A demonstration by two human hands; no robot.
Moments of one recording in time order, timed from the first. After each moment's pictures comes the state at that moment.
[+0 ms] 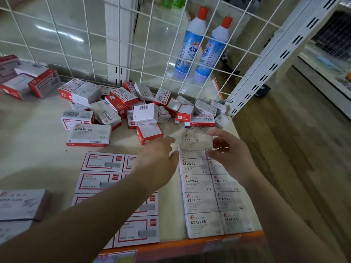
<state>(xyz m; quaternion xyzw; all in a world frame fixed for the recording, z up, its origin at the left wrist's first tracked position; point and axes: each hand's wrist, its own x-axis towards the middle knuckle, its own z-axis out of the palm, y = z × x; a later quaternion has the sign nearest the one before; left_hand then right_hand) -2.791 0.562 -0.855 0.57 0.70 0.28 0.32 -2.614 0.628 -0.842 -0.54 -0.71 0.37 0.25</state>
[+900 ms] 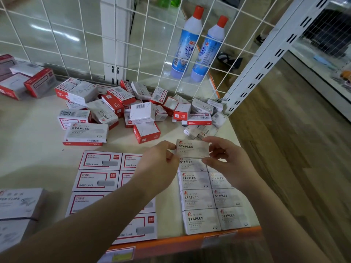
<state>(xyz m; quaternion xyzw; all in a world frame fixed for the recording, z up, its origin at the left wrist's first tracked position) -2.779 0.558 -0.865 0.48 0.68 0.35 0.42 -2.606 0.608 -0.840 -0.51 -0.74 0.37 0.24</state>
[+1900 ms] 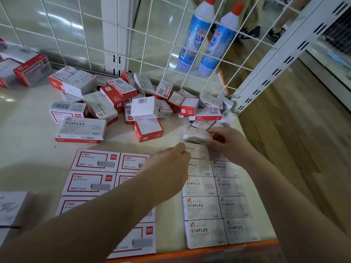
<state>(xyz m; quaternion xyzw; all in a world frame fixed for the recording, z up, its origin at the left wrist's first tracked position) -2.776 0.572 -0.885 0.76 0.60 0.14 0.18 -2.619 0.679 -0.854 -0.53 -0.81 0.23 0.04</state>
